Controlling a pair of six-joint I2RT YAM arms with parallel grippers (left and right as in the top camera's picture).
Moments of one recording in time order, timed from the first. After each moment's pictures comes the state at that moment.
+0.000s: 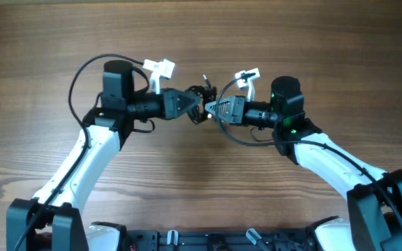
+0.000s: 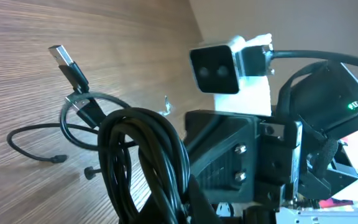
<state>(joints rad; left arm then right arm) -0.19 1.46 0.87 -0.09 1.02 -0.44 0.37 1.54 0.69 0.48 -0.89 0.92</state>
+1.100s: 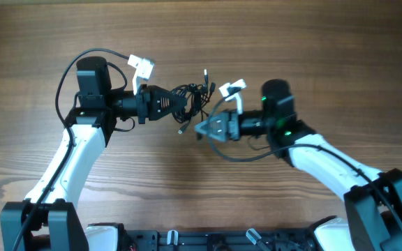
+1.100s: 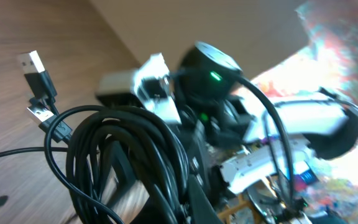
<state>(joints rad) -0.03 1.46 0.87 -0.01 1.48 -0.29 0.44 1.55 0.69 0.39 -1.05 0.72</state>
